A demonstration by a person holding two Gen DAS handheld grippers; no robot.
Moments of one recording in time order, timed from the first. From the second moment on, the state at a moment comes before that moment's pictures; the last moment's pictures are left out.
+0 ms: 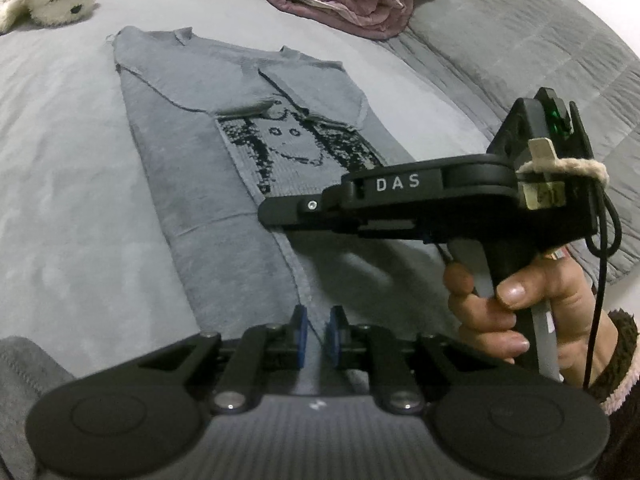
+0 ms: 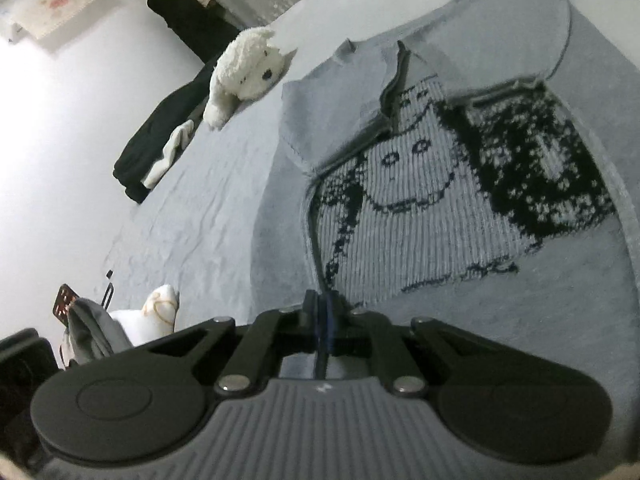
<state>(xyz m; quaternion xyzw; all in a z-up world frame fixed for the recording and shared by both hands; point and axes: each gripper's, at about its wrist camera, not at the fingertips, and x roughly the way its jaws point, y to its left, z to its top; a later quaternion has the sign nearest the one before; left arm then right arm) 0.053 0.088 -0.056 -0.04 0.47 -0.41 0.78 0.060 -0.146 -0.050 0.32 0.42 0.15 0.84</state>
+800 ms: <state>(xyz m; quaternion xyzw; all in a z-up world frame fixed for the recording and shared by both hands) 0.008 0.076 -0.047 0.03 0.53 -0.47 0.71 -0.046 -0.218 -0.018 0.25 0.44 0.09 0.86</state>
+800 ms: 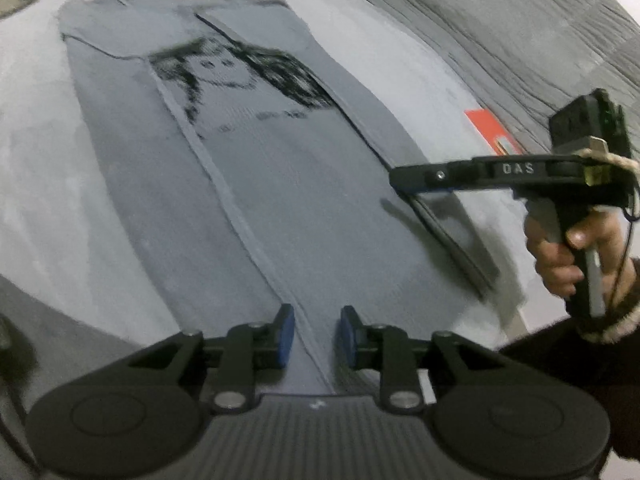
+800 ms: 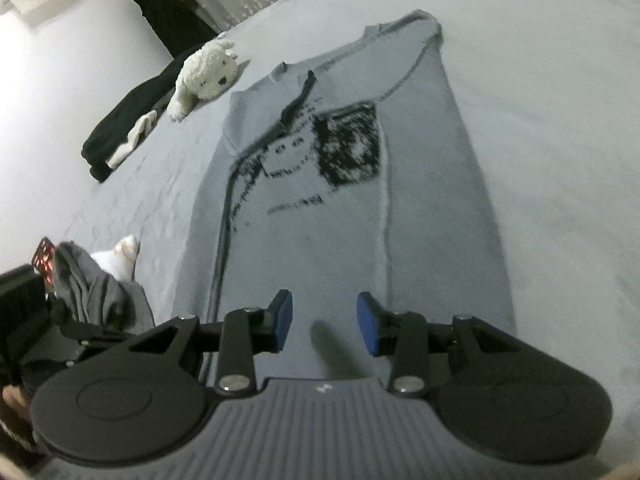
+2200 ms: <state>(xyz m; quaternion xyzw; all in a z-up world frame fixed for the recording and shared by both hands) 0.012 0.127 -0.075 -0.04 0.56 -0.47 0.68 -0.119 -0.302 -0.057 0.35 0.47 0.18 0.79</state>
